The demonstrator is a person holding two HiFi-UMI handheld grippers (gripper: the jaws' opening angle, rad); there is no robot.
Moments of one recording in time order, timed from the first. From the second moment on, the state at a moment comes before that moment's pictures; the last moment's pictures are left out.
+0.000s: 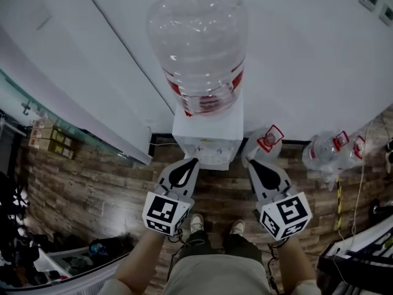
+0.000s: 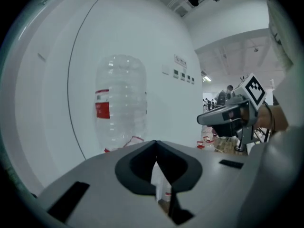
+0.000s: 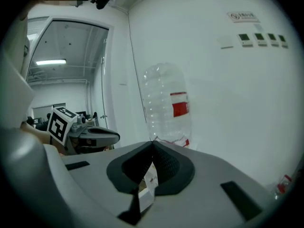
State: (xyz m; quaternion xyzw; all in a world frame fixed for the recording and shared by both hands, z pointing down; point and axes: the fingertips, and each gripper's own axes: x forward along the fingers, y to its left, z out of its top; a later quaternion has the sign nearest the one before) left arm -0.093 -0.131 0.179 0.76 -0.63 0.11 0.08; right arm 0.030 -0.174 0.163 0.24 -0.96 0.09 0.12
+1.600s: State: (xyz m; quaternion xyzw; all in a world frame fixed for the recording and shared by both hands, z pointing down) left arm -0.057 -0.080 -0.013 0.76 -0.64 0.08 -0.08; right arm 0.083 -0.113 -0.031 0.24 -0.97 -0.08 0.04
